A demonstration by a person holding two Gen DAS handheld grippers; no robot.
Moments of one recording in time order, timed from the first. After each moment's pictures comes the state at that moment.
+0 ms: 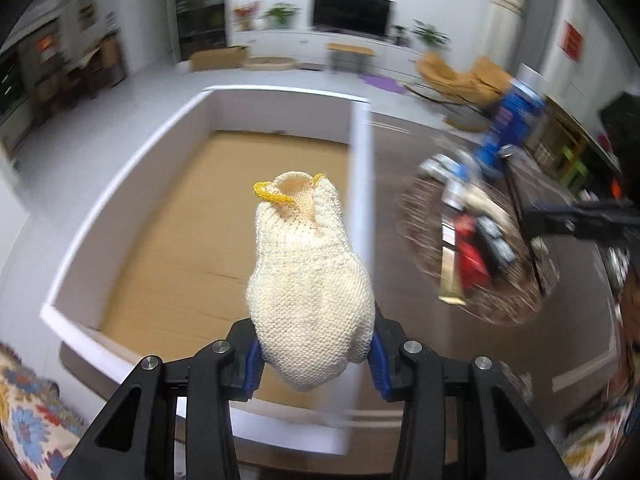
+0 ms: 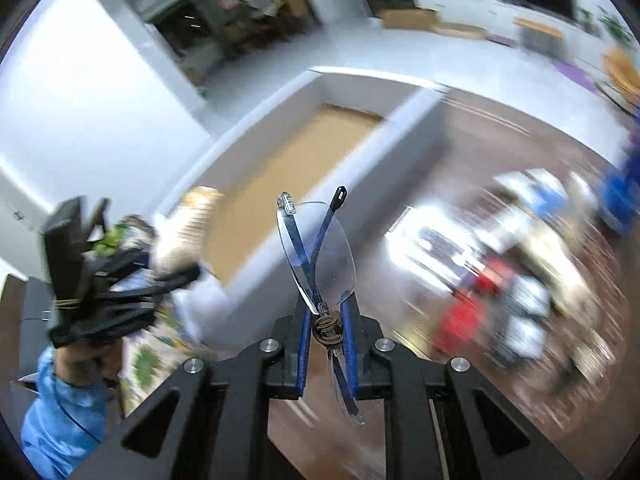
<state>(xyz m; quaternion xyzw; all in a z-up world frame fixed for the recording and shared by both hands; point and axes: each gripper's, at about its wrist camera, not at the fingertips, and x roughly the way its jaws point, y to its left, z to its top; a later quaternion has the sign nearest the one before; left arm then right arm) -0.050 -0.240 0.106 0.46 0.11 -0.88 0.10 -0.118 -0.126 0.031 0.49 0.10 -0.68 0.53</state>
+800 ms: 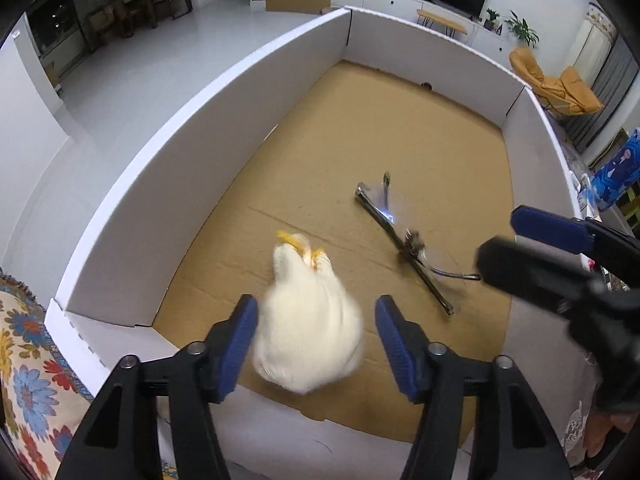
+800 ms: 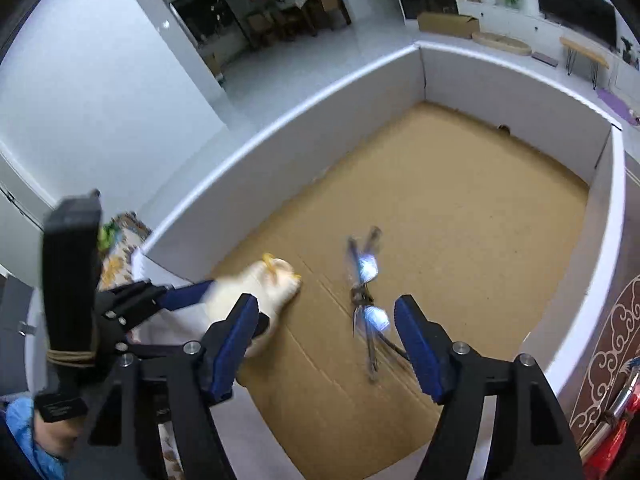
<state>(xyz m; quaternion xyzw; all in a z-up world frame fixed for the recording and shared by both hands) -0.074 -0.367 0.013 0.52 0.16 -0.82 0.20 -0.052 -0.323 -0.037 0.47 0.11 -0.68 0.54</state>
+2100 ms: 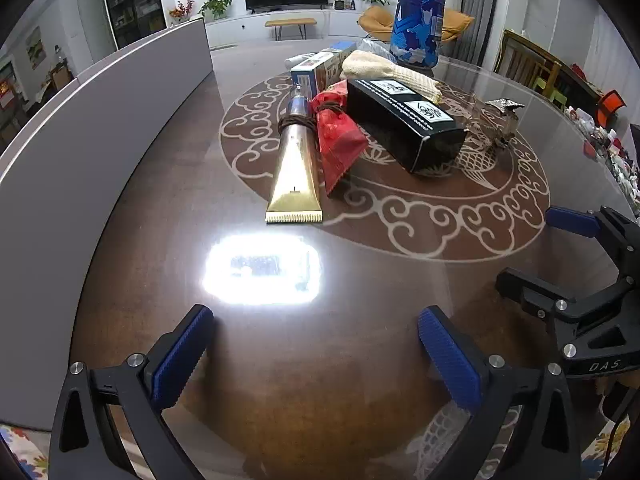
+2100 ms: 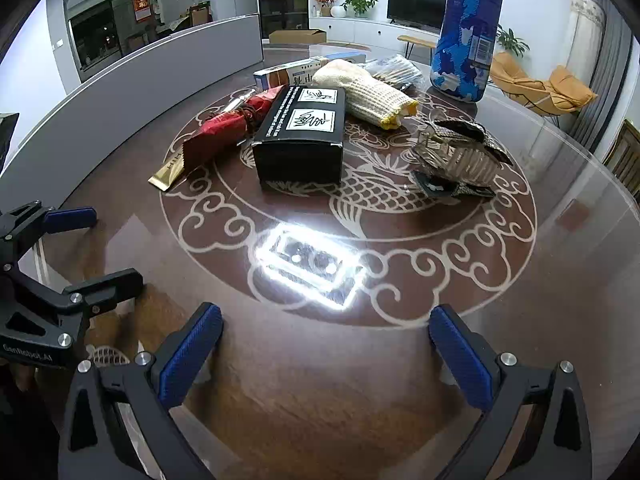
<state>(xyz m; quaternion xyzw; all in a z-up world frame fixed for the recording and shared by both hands) -0.117 -0.010 -0.058 0.48 0.02 -0.87 0.03 -0.119 0.091 -0.149 0.43 0.17 -0.83 0.32</state>
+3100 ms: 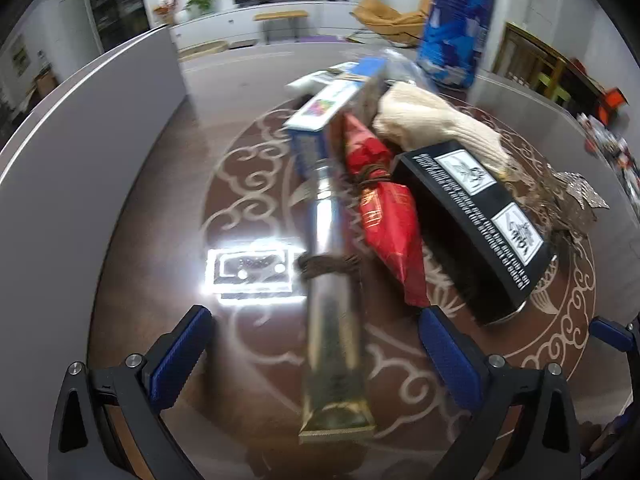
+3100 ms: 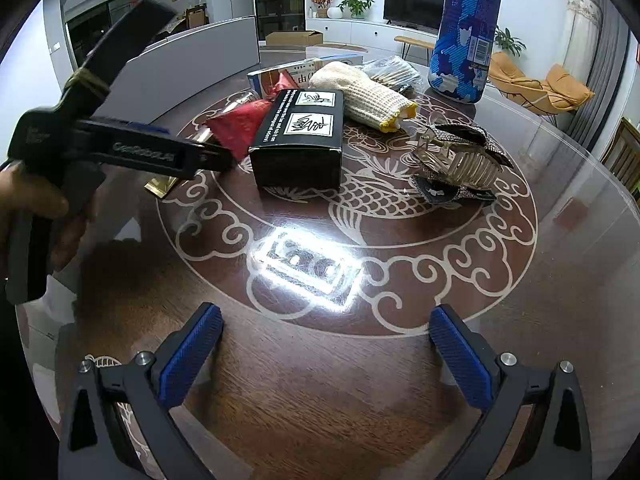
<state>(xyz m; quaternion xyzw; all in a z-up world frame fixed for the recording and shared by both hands) -0.233 -0.041 -0.051 0.50 0.01 -0.87 0.01 -0.119 0.088 -0.148 0.43 0.16 -0.83 0.31</state>
